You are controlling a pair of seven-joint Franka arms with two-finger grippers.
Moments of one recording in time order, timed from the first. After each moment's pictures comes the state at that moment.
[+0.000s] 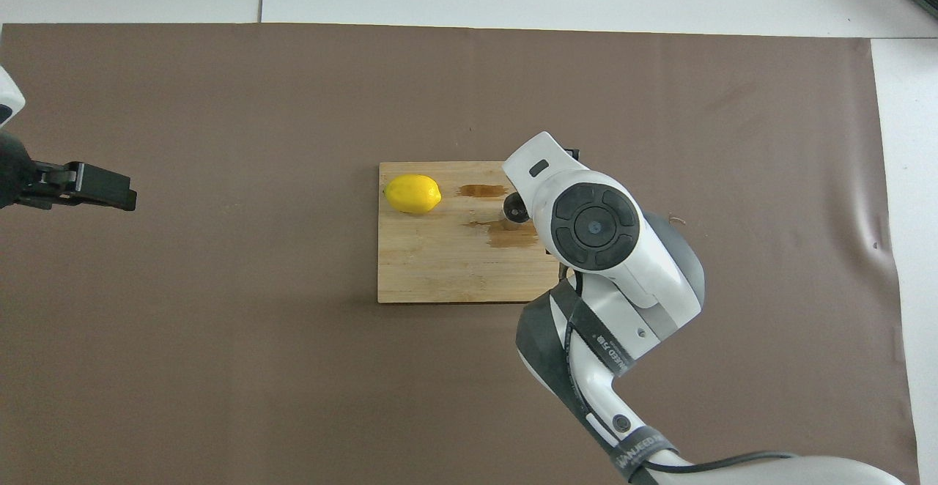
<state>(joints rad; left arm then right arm) 0.06 -0.03 -0.12 -1.61 -0.05 1.58 0.02 0.42 0.20 0.06 -1.90 -0.30 2.27 -0.79</state>
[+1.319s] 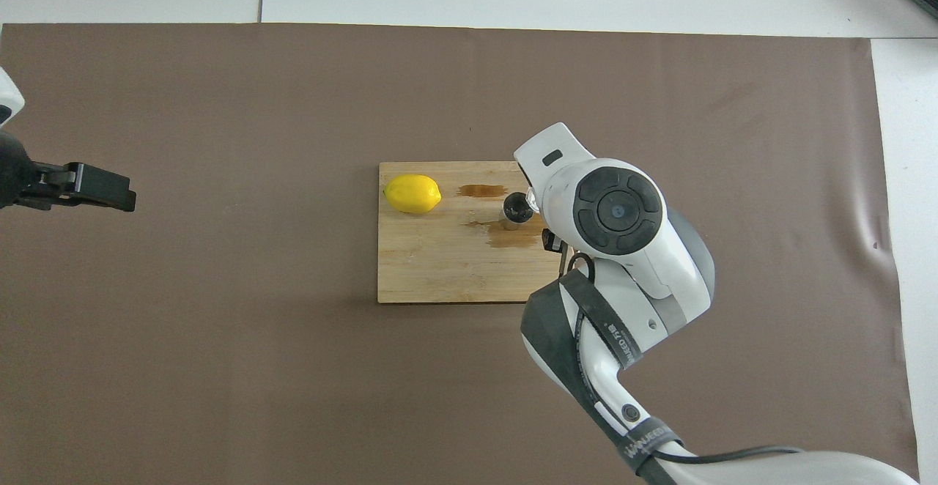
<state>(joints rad) 0.06 -0.03 -0.12 -1.61 -0.05 1.58 0.02 0.40 0.20 0.06 -1.89 -0.19 2.27 -0.78</state>
